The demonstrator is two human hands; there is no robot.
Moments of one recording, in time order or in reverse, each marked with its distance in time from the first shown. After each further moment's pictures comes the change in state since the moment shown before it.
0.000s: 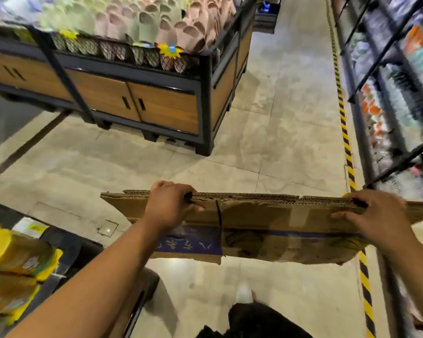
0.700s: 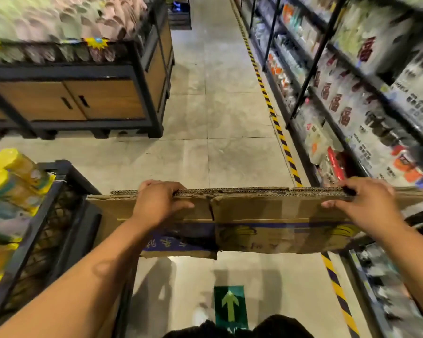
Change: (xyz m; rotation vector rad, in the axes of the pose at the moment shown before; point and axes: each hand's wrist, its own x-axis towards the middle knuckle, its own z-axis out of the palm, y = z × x) left_hand -0.326 0.119 0.025 -0.117 -0.020 0.291; right_hand -0.466 0.070 -0.084 0.068 0.158 0.210
